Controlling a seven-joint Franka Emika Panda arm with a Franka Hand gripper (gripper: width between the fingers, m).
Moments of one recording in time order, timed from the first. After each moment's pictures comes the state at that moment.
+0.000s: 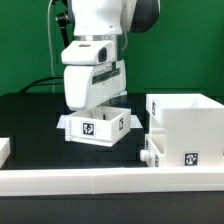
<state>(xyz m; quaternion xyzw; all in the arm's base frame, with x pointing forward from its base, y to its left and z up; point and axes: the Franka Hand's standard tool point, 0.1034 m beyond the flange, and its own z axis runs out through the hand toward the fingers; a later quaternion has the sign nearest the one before) 0.479 -0.031 0.046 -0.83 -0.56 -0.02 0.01</state>
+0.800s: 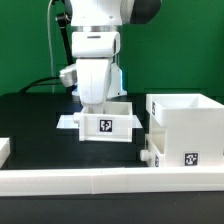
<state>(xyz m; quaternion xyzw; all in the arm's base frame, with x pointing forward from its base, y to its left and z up) 0.505 -0.036 0.062 -0.75 -0.66 -0.01 0.01</state>
